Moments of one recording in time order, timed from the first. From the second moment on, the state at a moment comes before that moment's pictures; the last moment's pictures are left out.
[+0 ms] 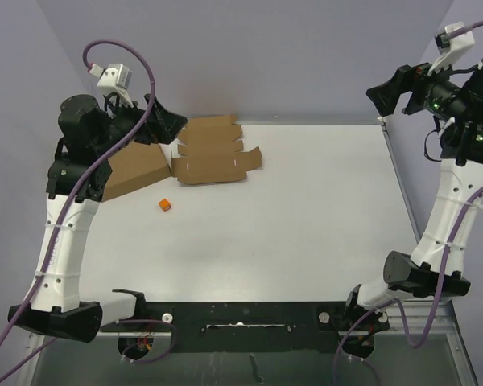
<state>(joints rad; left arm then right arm) -0.18 1.23 1.67 -0.52 0.41 -0.35 -0.30 1.50 2.21 -0.86 -0.77 -0.10</state>
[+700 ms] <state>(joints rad) -0.02 1.14 0.94 -0.37 0.44 -0.46 0.01 1.35 1.44 -0.78 -0.67 -0.21</state>
